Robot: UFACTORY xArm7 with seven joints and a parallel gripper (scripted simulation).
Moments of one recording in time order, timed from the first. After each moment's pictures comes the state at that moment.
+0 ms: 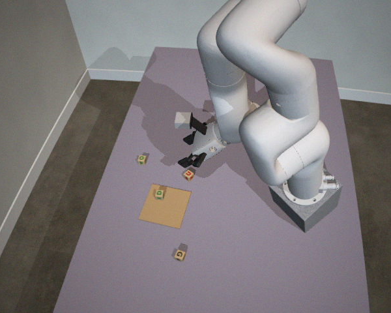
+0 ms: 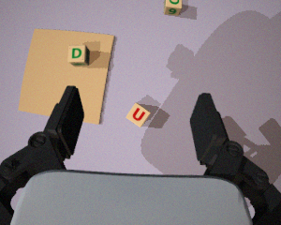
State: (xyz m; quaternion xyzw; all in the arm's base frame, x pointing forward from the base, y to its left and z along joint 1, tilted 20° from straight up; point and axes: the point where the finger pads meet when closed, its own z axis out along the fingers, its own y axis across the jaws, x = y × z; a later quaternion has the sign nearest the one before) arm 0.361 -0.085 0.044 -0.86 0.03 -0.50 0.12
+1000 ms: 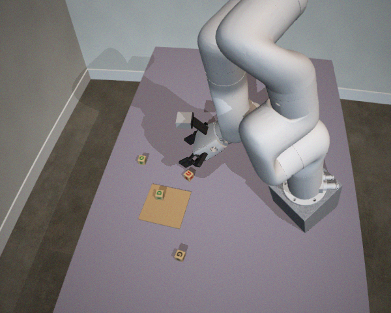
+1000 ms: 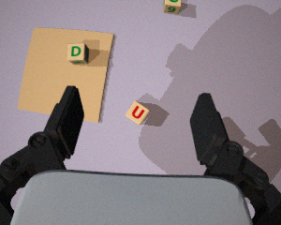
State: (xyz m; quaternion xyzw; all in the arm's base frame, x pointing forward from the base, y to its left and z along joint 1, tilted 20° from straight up) arm 0.359 -0.086 0.042 -0.86 0.03 -0.50 0.12
